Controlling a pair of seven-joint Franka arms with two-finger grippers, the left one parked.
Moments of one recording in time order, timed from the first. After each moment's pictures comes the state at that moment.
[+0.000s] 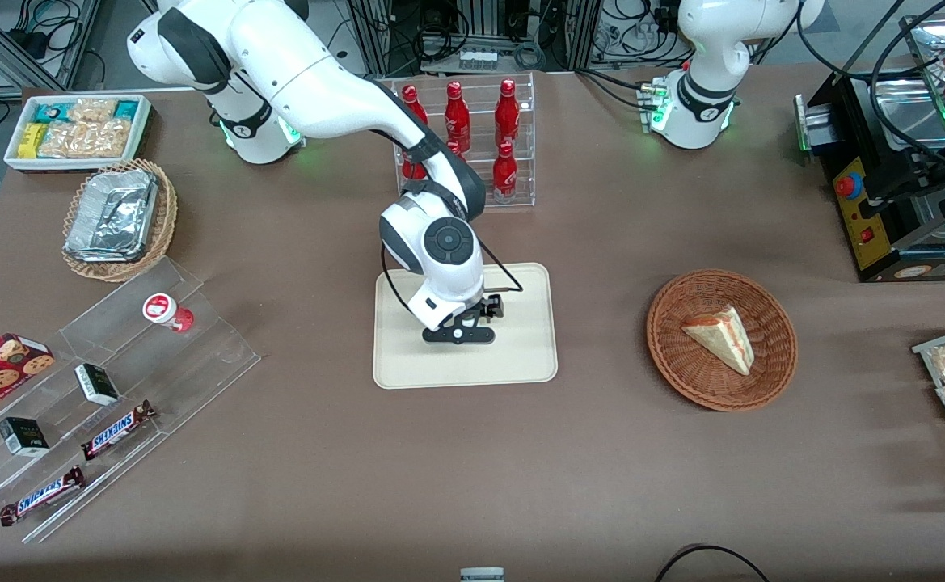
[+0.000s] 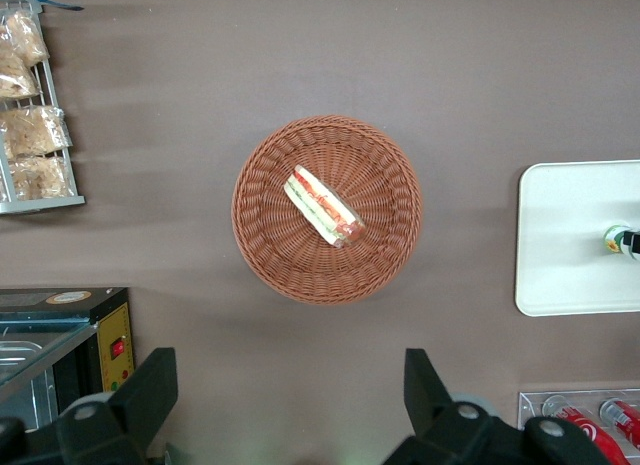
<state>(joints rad) 0.78 0.74 -0.03 -1.48 0.04 2.24 0.78</state>
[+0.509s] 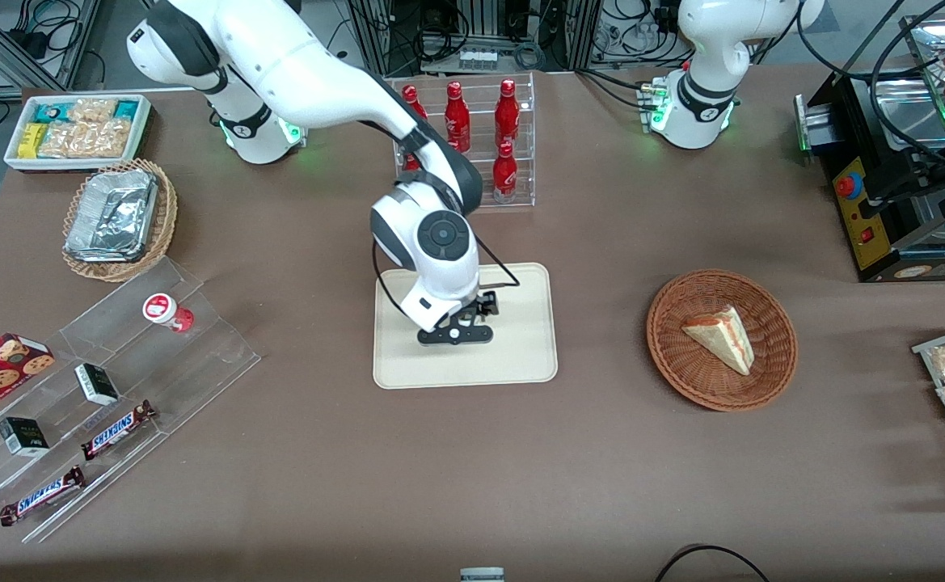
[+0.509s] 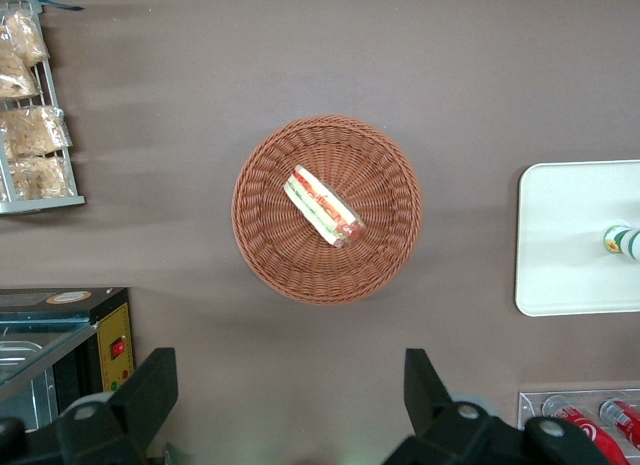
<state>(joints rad) 0.75 0.64 -0.04 -1.45 0.03 2.06 0.66</state>
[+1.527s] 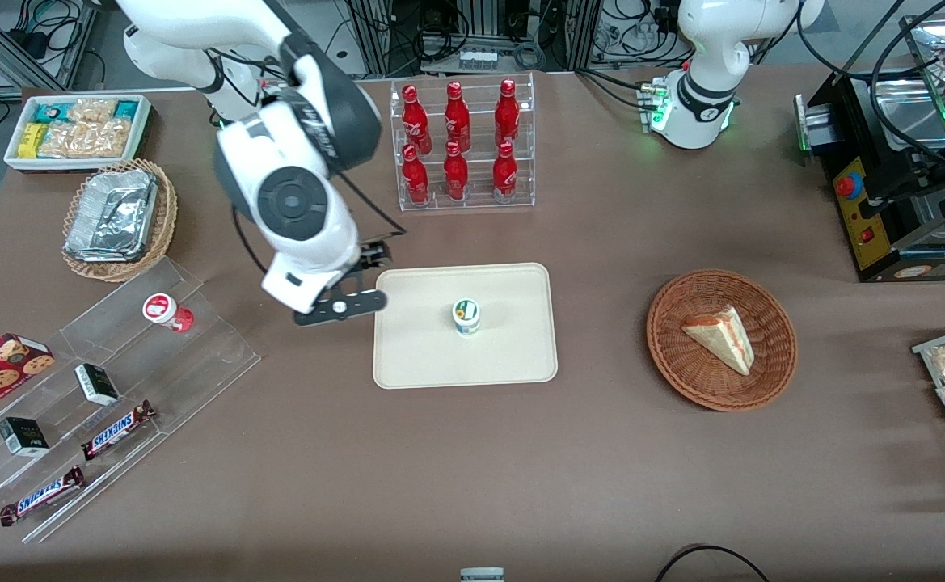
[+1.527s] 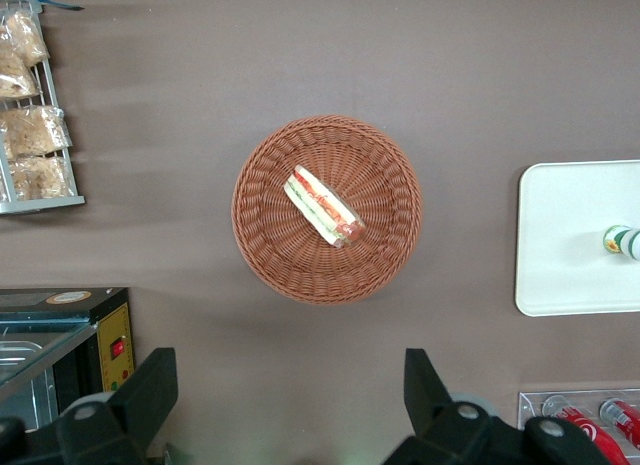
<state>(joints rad) 0.55 0.34 -0.05 -1.45 0.03 1.54 0.30</state>
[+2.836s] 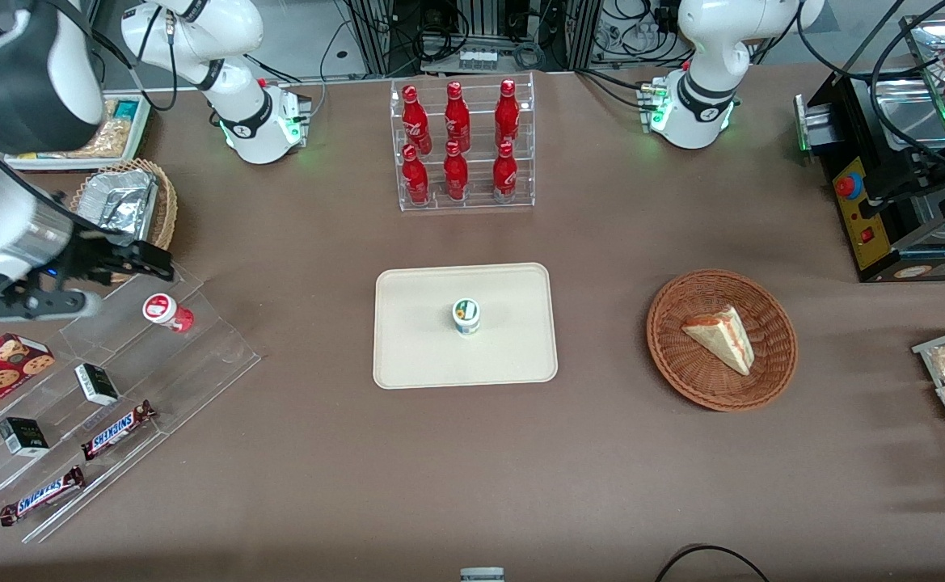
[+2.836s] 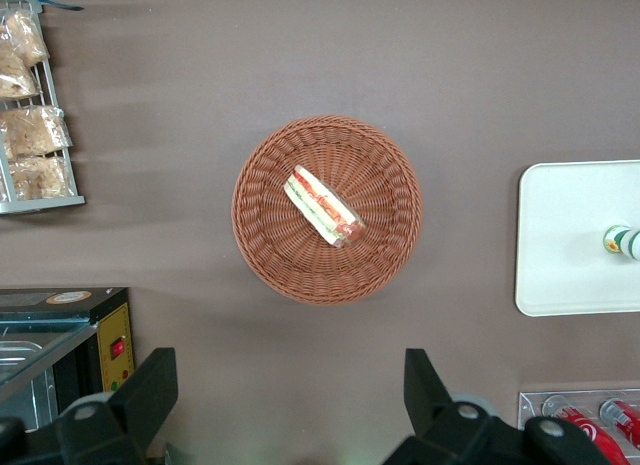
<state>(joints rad) 0.08 0.01 -0.04 -1.67 0.03 1.56 0.04</state>
